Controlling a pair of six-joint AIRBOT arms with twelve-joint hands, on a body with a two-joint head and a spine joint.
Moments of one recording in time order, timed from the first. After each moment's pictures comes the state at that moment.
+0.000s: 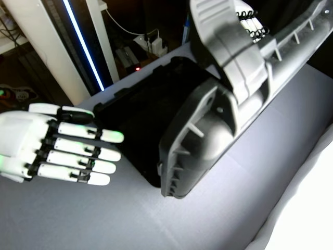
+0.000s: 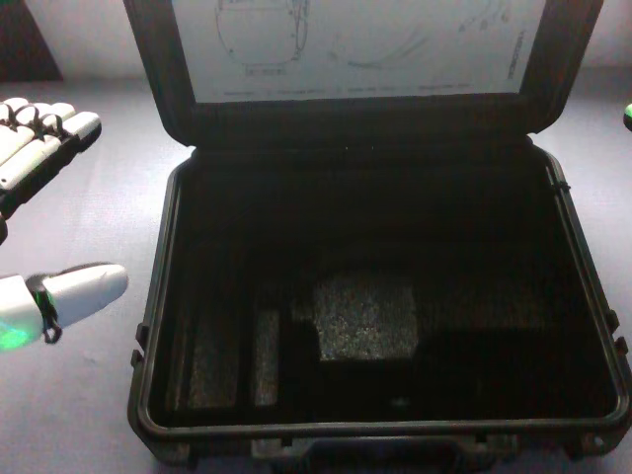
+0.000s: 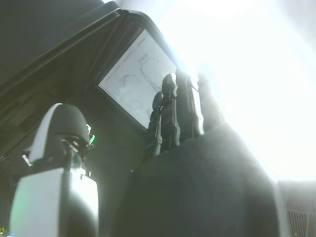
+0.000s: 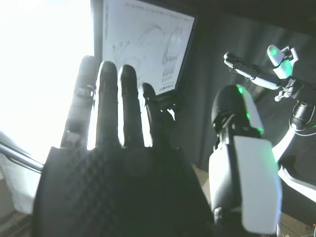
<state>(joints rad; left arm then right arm) 1.17 -0.76 0.90 -0.33 -1.35 0.92 -1.16 -0.80 1.06 0.12 1.32 -0.63</state>
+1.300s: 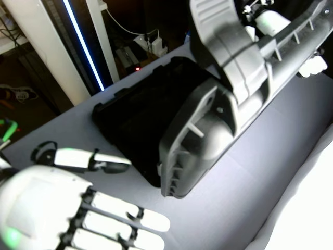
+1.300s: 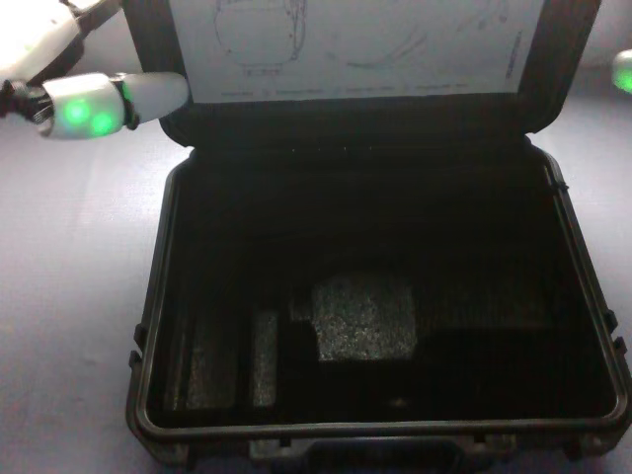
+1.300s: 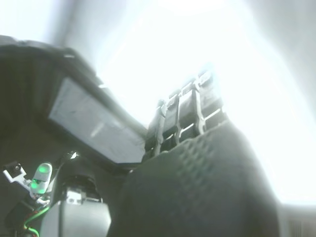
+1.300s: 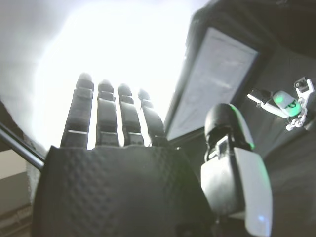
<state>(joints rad) 0.54 -0.97 1.30 -0.22 -0.74 0.96 -0.61 -0.97 1.43 0.01 0.78 -0.63</state>
